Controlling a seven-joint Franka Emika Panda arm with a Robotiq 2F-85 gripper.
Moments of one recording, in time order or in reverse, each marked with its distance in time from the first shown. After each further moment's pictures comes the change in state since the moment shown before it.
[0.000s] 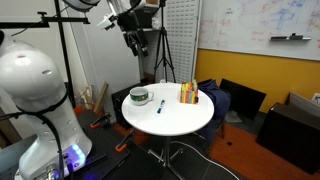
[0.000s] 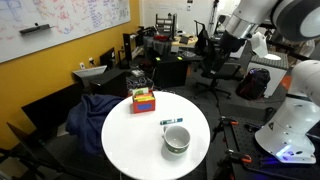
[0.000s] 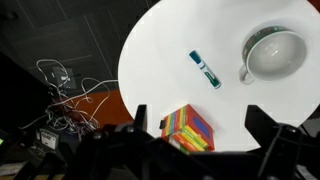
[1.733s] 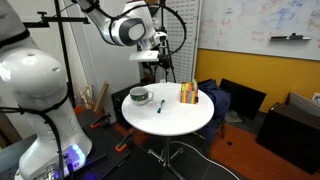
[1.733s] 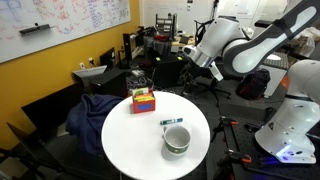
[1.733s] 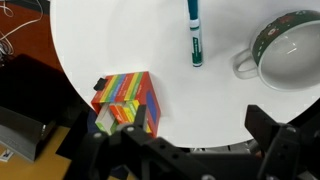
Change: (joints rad) arm 0.144 0.574 -0.234 0.018 0.072 0.711 -0.587
